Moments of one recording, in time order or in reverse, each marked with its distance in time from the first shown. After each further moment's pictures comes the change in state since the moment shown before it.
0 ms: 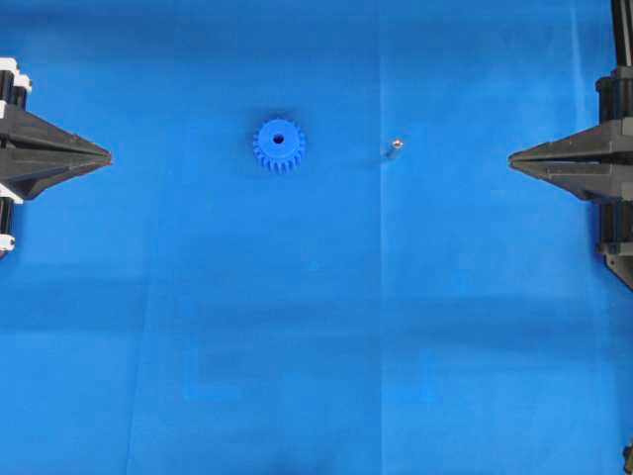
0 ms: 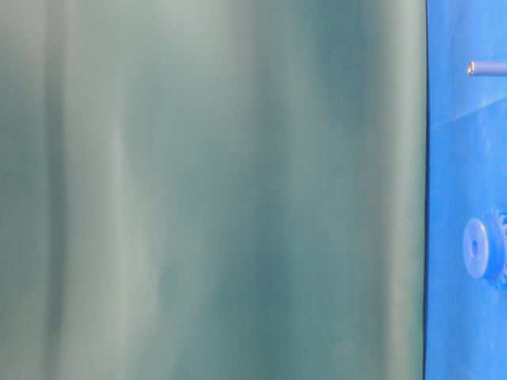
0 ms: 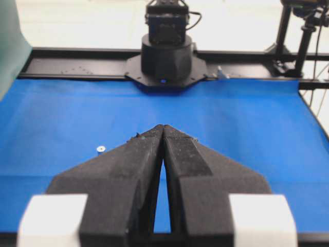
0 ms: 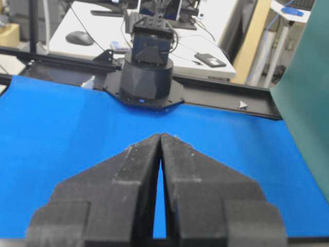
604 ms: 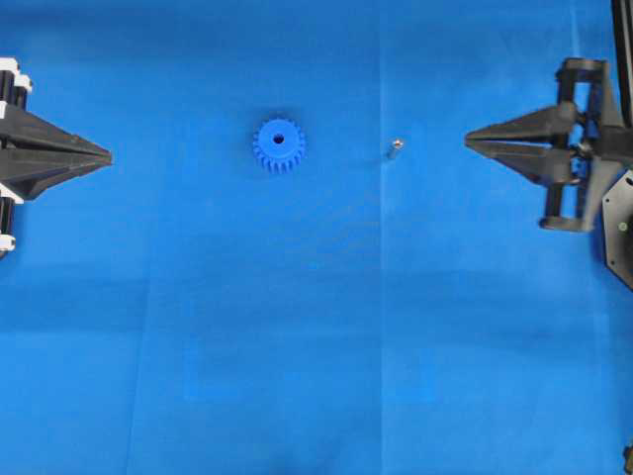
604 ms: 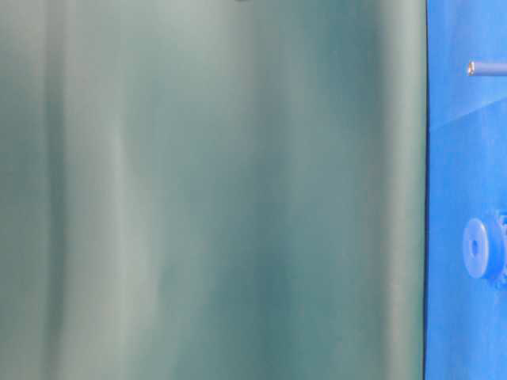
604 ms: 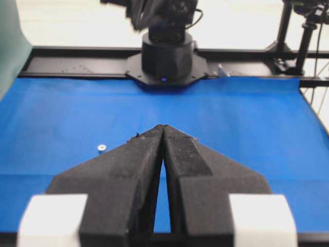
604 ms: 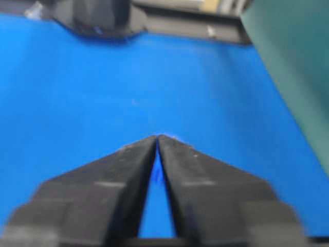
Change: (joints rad) left arm 0.000 0.000 0.002 0.002 0.005 0.005; right arm -0.147 0.281 0.021 0.009 -0.114 -0.011
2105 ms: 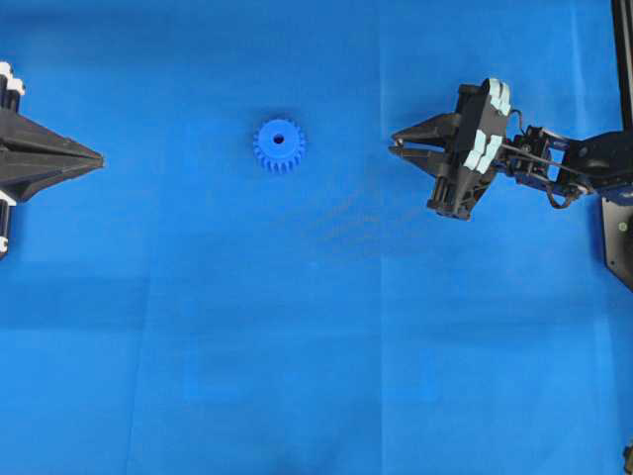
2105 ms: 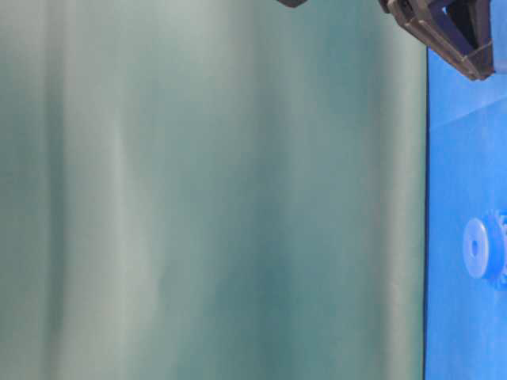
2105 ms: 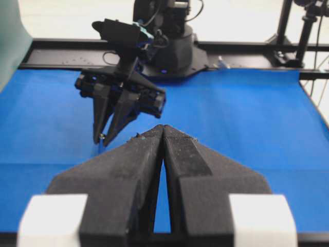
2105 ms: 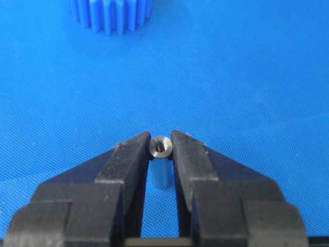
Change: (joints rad) left arm 0.002 -0.049 0.034 0.000 0.029 -0.005; right arm -0.069 0.767 -0.078 0.152 -0.376 0.002
